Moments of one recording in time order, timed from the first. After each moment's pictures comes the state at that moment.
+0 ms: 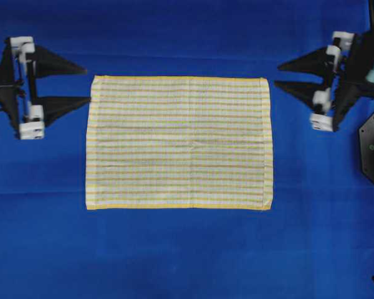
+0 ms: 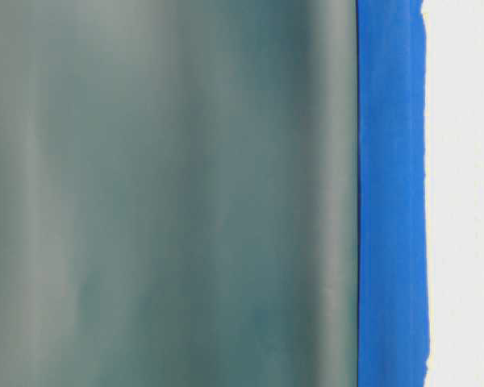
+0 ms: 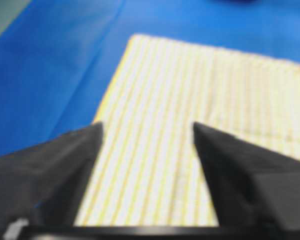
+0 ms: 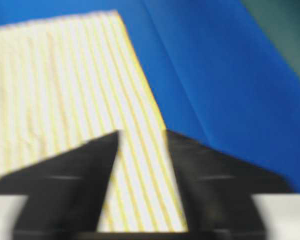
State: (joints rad) left arm 0.20 -0.58 1.21 -0.06 -0.37 -0.01; right arm -0.32 -0.63 1.20 0.17 -0.21 0.00
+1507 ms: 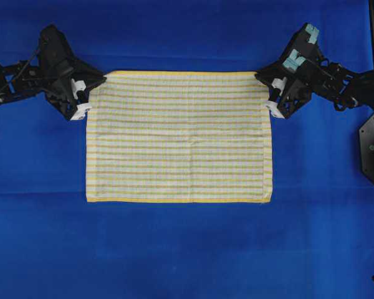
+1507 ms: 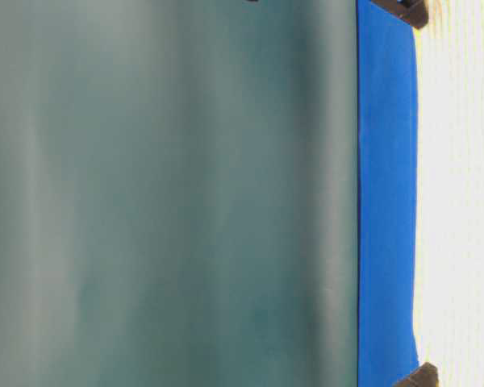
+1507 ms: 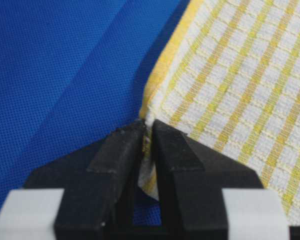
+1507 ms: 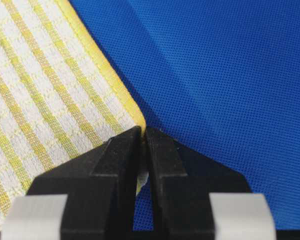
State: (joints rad) left arm 0.41 0.11 1.15 -0.07 -0.61 -0.01; right arm -0.44 0.03 1.14 0.26 -0.50 -0.01
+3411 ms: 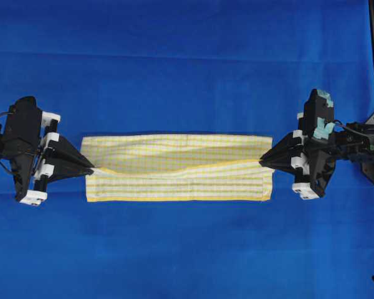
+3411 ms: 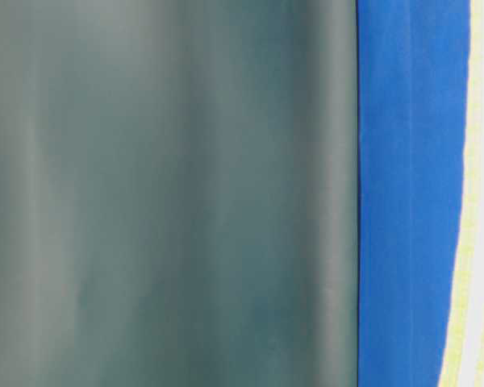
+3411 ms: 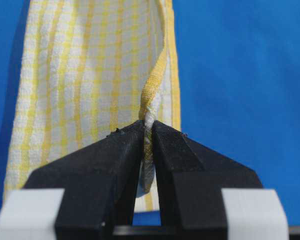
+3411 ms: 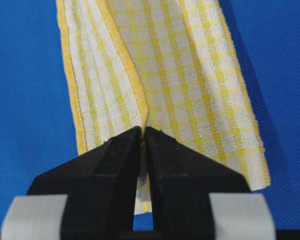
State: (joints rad) left arm -0.19 -0.31 1.24 -0.07 -0.42 -0.22; right arm 0.16 -0.33 1.22 0.42 -0.28 0.22
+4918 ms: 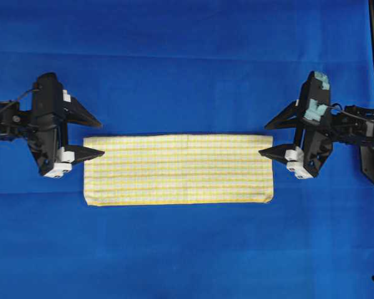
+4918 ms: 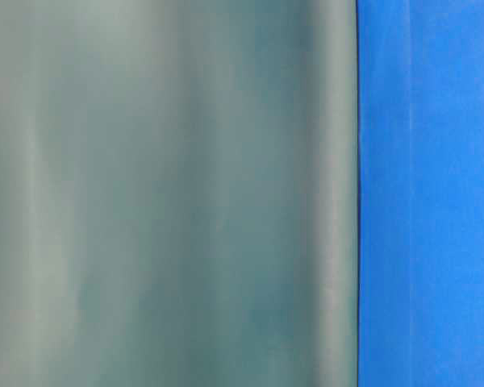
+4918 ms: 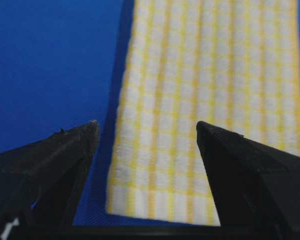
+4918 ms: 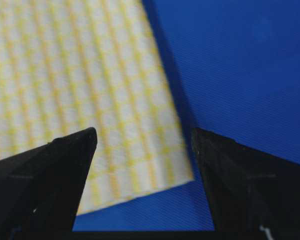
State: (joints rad) left arm 0.01 -0.20 1.16 -0.07 -0.29 -0.13; right arm -0.02 -0.29 1.21 0.41 -0.20 0.13
